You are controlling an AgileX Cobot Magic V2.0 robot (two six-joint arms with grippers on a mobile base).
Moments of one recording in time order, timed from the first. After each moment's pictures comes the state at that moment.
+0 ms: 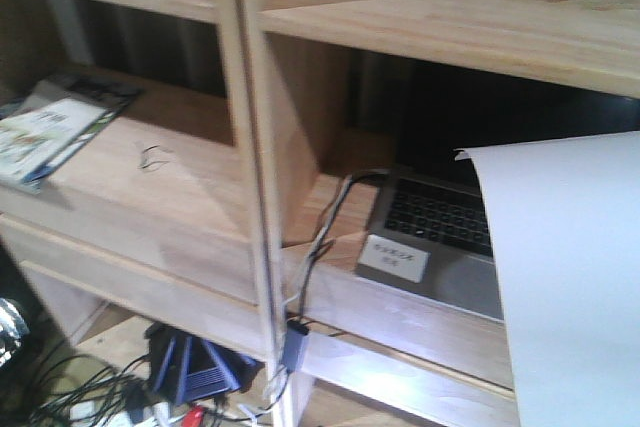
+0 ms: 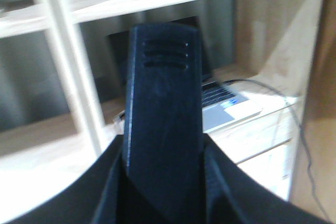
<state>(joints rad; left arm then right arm) -0.51 0.16 -0.67 -0.35 0.76 0.37 0.21 0.13 -0.34 -0.48 -0.67 1.42</state>
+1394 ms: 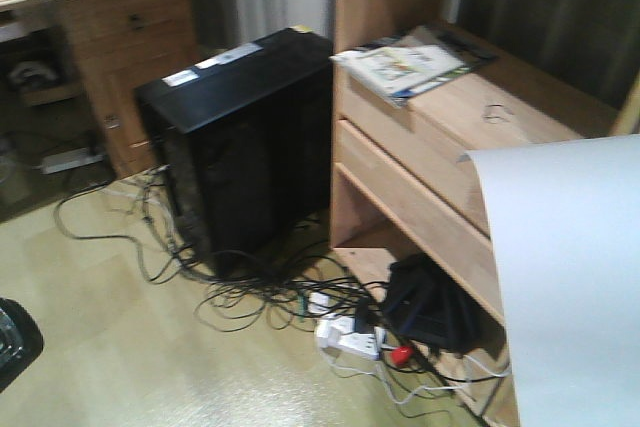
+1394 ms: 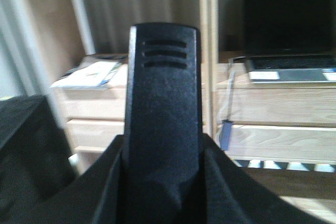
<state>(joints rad) -0.51 0.16 -0.67 -0.35 0.76 0.37 0.21 0.13 -0.34 -0.48 -0.67 1.42</state>
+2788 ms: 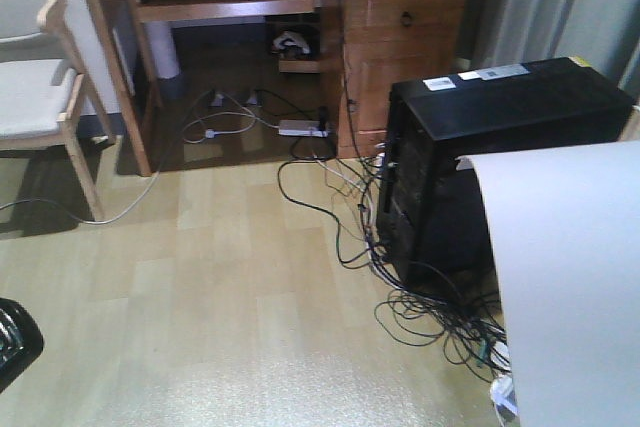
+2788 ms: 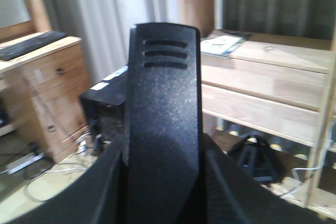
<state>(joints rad) -0.51 0.16 -0.67 -0.35 0.76 0.37 0.21 0.13 -0.34 -0.48 -0.67 1.42</state>
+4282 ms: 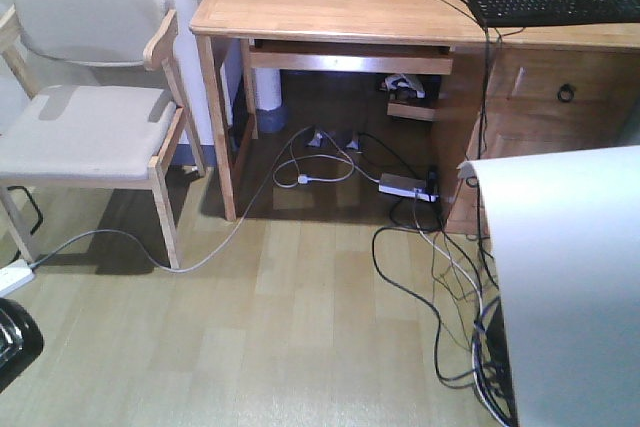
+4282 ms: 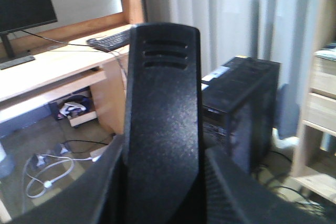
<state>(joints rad) -0.51 0.16 -0.67 -0.35 0.76 0.37 0.21 0.13 -0.34 -0.48 -0.67 1.42</state>
